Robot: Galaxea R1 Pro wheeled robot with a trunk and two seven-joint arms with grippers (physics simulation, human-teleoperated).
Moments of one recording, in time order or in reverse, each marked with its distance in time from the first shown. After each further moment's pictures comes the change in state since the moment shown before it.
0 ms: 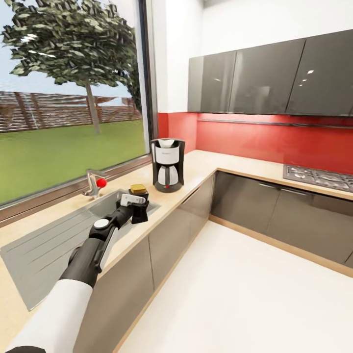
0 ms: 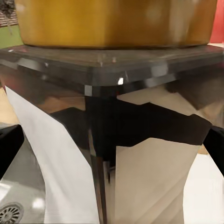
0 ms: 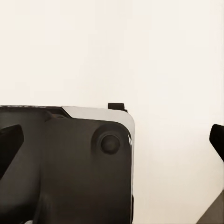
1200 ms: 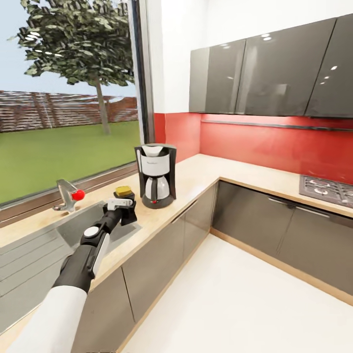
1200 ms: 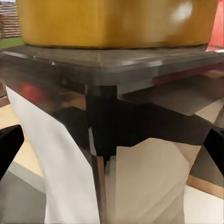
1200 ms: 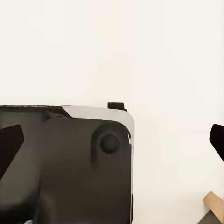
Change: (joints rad) left arm 0.037 0.010 0.113 0.032 -0.001 -0.125 0.060; right arm 0.000 0.000 -0.002 0.000 0.000 0.000 -0.002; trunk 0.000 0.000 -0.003
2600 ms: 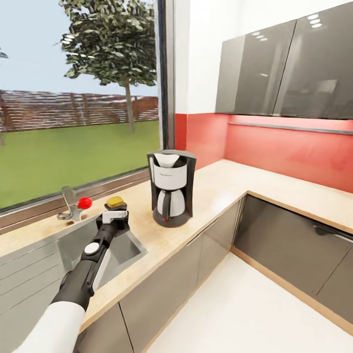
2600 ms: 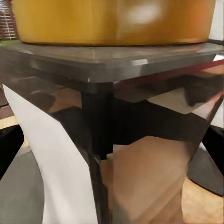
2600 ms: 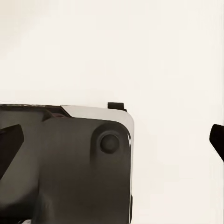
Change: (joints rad) left arm 0.084 -0.001 0.000 0.043 0.003 -0.125 0.168; right arm 0.000 0.000 0.003 0.001 0.008 -0.003 0.001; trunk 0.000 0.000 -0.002
